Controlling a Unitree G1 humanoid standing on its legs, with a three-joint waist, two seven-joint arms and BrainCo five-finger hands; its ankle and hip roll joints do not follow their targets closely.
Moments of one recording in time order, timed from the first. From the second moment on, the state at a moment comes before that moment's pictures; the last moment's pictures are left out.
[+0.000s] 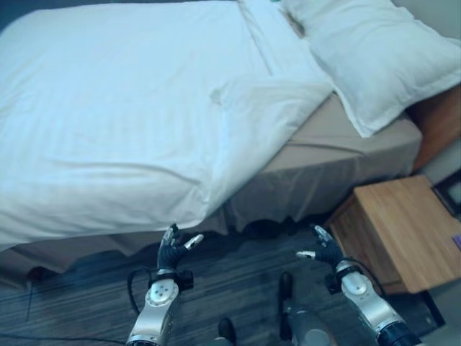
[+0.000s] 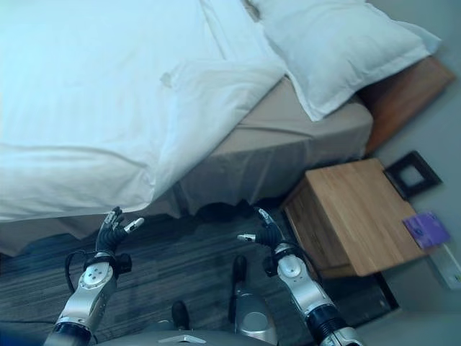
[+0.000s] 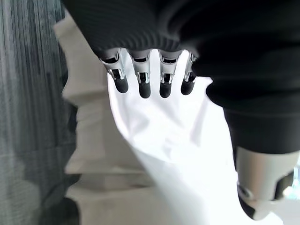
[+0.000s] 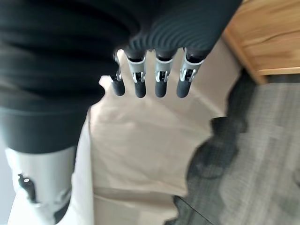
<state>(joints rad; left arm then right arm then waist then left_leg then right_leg) 0.15 0.30 -0.09 0.25 -0.26 -0.06 0.27 -0.04 -0.34 0.36 0.40 -0.04 -0.07 -0.13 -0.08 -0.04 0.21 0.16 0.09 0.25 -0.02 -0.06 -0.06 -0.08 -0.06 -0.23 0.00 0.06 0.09</state>
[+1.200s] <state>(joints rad) -0.06 0.28 0.03 -0.02 -0.35 -0.14 0.36 -0.55 -0.49 0.44 0.20 -0.39 0.00 -0.21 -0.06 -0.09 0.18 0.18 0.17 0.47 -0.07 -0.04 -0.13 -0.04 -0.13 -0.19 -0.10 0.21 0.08</state>
